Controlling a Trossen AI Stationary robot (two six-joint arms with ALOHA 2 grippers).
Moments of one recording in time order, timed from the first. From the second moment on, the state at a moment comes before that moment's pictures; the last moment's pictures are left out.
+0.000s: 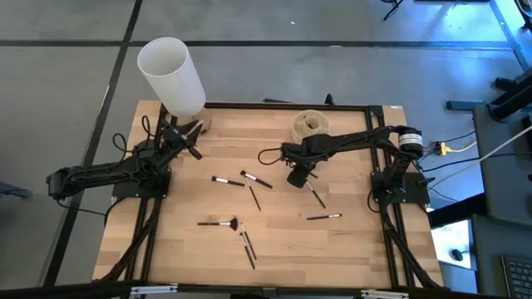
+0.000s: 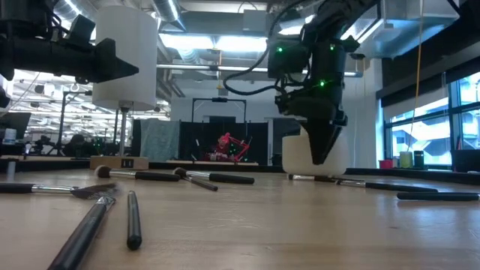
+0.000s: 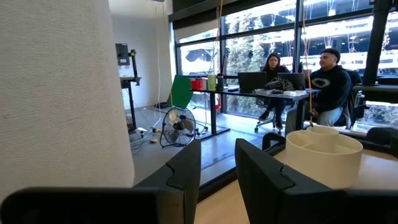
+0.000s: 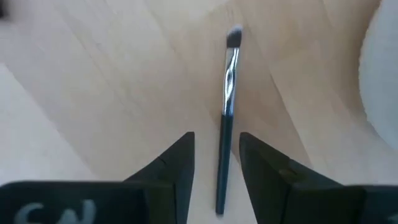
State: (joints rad) left arm 0.32 0.28 0.01 0.44 -0.53 0.10; right arm -0.12 1.76 1.19 -0.85 0.12 0.36
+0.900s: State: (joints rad) left arm 0.32 0.28 0.01 0.45 -0.53 0.11; right arm -0.16 1.87 1.29 -0.73 0.20 0.12
